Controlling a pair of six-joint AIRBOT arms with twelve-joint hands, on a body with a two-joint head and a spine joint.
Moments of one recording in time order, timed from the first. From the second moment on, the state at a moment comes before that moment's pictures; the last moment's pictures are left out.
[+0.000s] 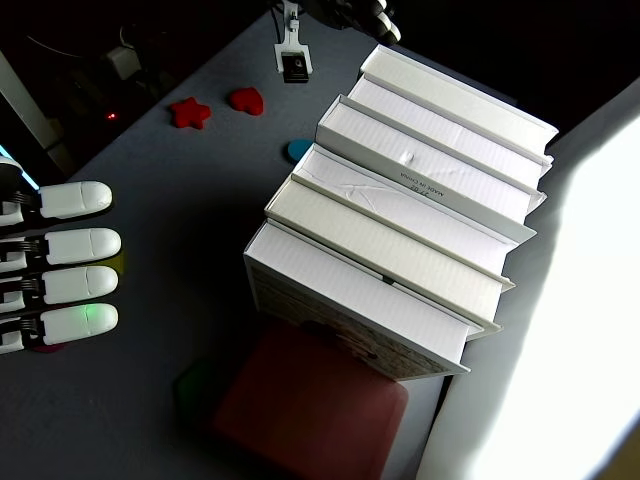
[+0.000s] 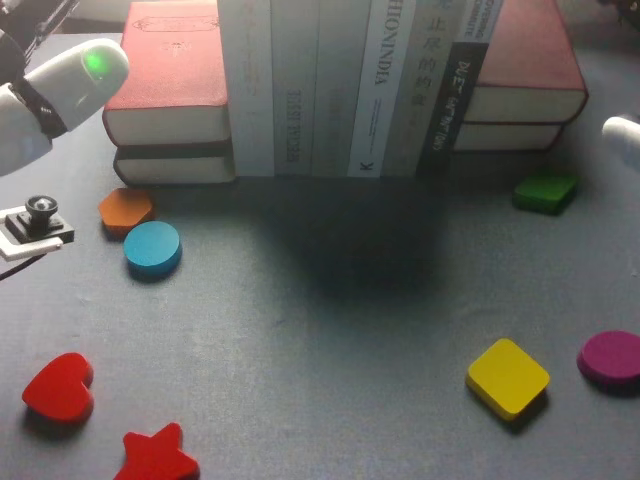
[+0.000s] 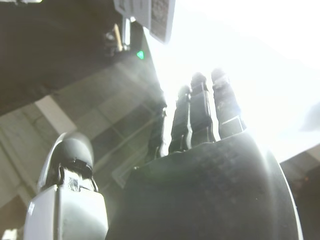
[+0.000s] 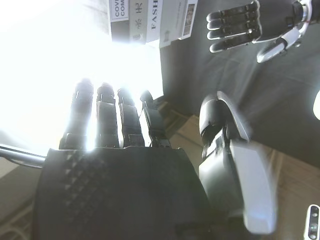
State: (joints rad) left arm 1.00 -1.11 1.38 -0.11 -1.44 0.07; right arm -1.07 -0.81 1.04 0.11 1.25 -0.62
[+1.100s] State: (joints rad) left arm 1.02 -1.07 1.36 -0.07 -1.37 0.11; right arm -0.50 -0.95 1.20 -0.16 0.70 -0.74
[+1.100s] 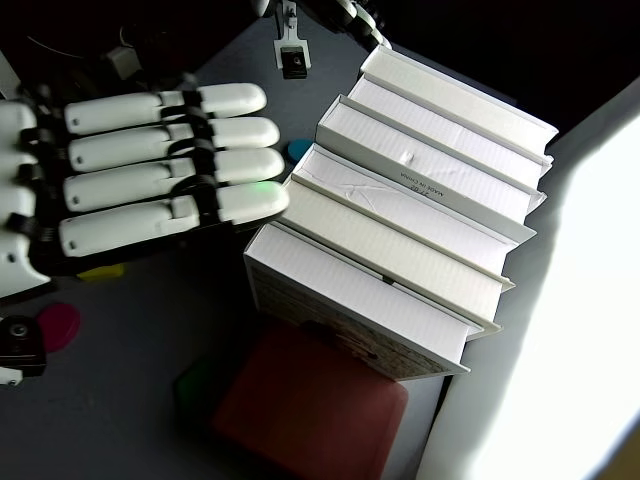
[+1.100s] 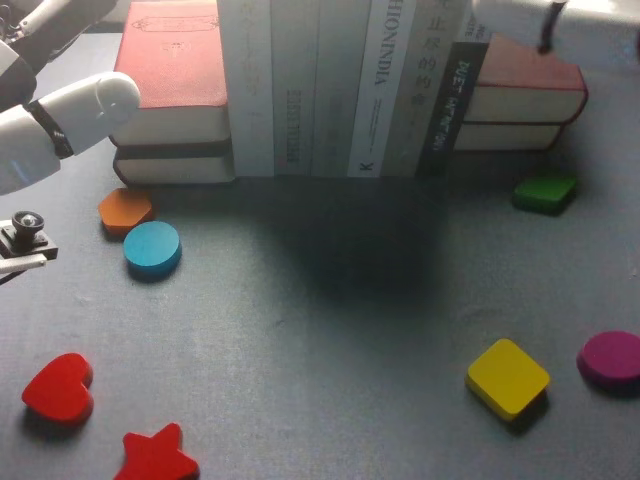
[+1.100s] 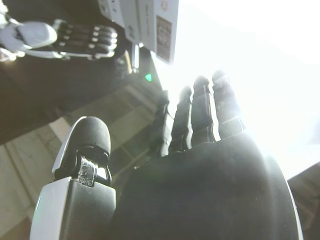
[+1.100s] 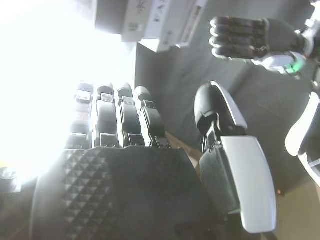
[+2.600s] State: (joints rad) left arm 1.05 -1.07 1.36 -0.12 -1.41 0.11; right arm -0.75 -0.87 1.01 -0.32 1.00 -0.62
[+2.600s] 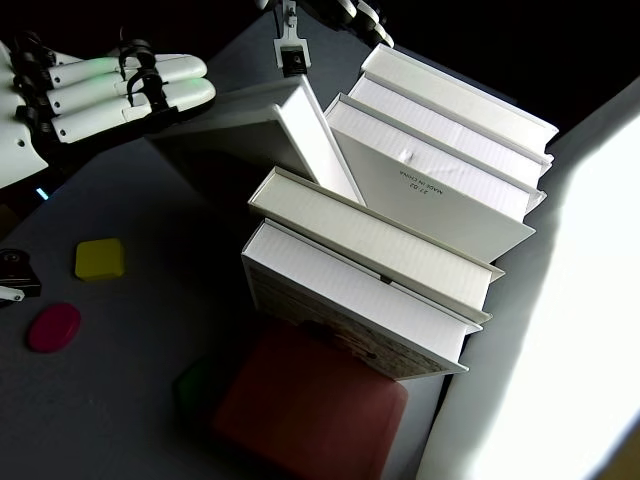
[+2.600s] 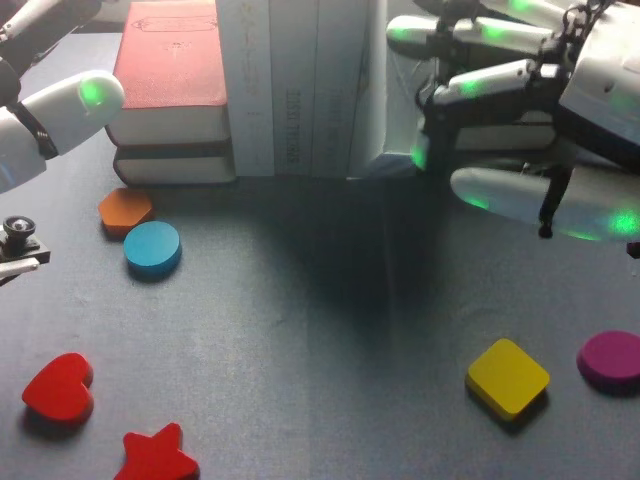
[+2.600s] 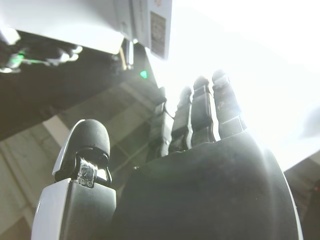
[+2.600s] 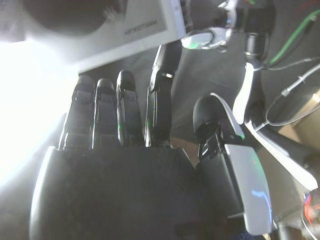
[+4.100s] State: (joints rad) left arm 1.08 -1.08 1.36 -0.15 -1.42 0.11; right arm -0.11 -0.92 1.00 -1.76 0.43 0.02
